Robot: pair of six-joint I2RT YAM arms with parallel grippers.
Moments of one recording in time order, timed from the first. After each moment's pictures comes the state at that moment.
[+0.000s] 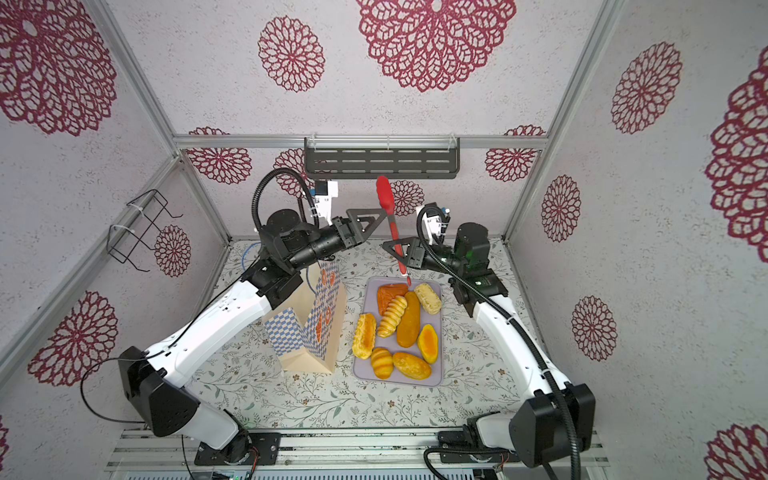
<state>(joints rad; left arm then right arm) -0.64 1.54 1.57 0.13 0.36 -0.89 0.26 1.30 1.24 -0.04 -0.91 0.76</state>
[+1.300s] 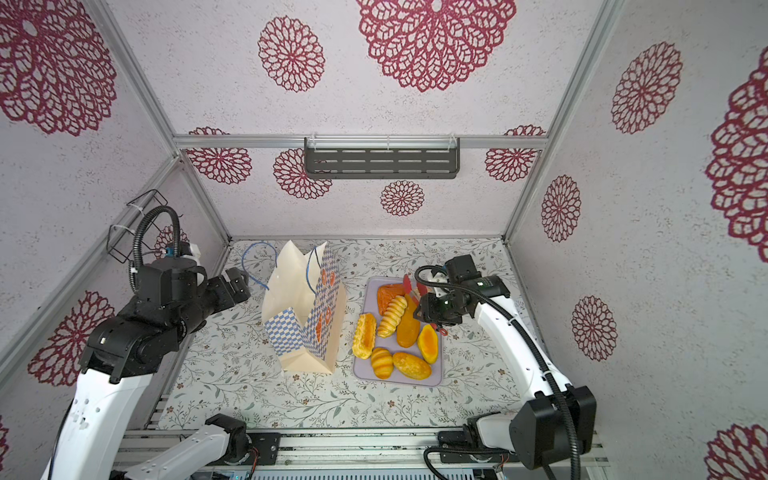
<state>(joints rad) -0.28 0.97 1.46 -1.08 -0.29 -0.52 0.28 1.32 1.23 -1.06 -0.41 0.27</state>
